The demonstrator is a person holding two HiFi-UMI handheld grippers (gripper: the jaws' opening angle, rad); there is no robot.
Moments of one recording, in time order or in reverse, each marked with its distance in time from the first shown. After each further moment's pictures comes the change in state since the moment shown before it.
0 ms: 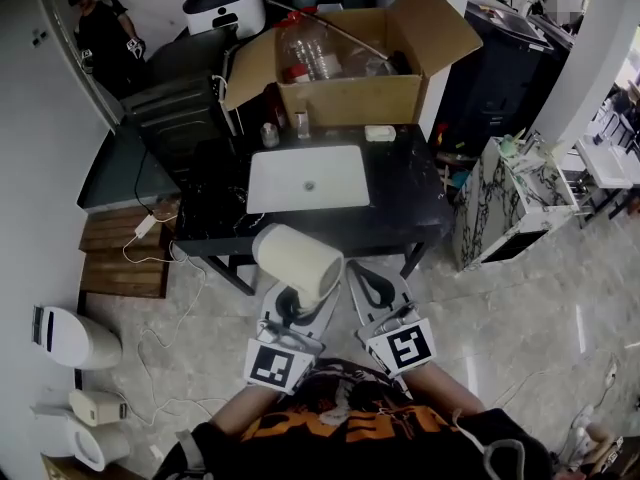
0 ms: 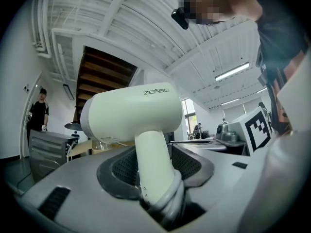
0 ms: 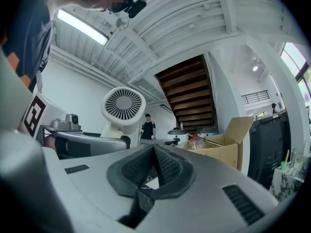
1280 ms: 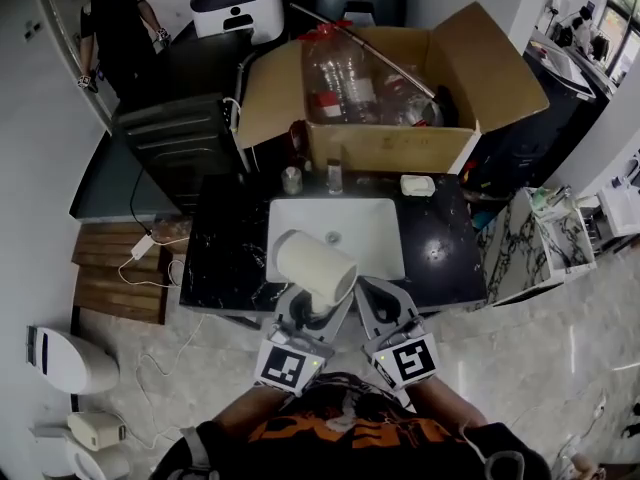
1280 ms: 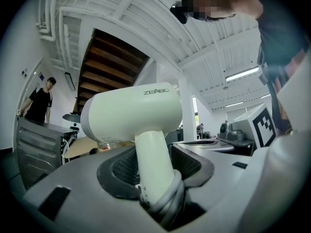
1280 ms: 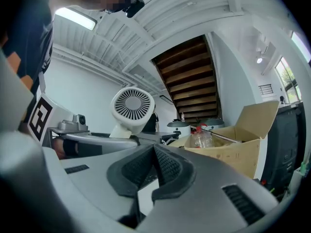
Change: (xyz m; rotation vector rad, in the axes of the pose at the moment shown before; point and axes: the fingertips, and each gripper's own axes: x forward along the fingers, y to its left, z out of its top) left arm 0.145 0.220 -0.038 -0.050 0.035 -0.023; right arm 0.240 -0.075 -0.055 0.027 0.090 0.009
